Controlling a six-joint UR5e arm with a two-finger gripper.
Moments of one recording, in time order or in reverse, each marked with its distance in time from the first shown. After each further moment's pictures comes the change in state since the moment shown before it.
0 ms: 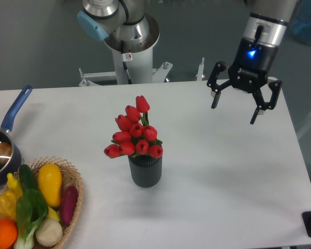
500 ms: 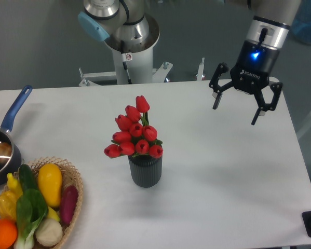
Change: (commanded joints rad) arm 0.000 -0.005 -0.015 0.003 -0.098 0.000
